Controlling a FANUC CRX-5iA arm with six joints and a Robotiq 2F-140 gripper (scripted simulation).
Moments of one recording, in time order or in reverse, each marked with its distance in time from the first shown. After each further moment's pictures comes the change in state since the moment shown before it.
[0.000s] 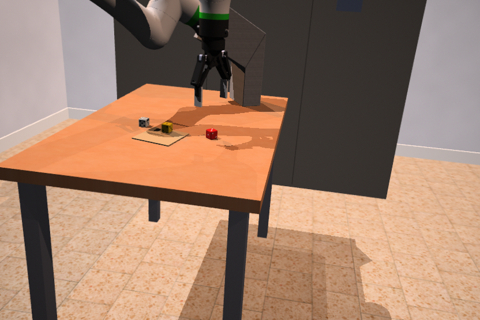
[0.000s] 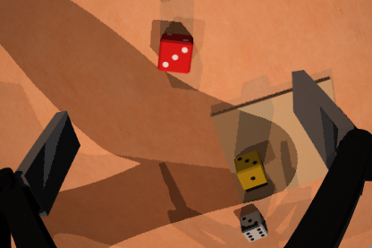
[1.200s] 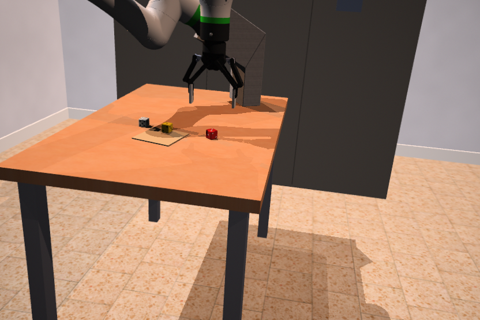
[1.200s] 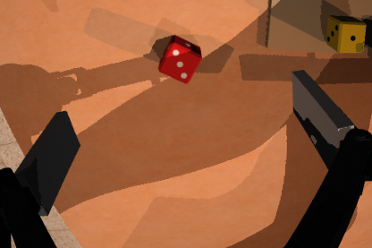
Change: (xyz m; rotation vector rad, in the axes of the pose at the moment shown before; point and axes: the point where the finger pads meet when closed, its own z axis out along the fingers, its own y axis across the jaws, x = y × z) arm 0.002 -0.003 0.011 0.000 0.000 1.215
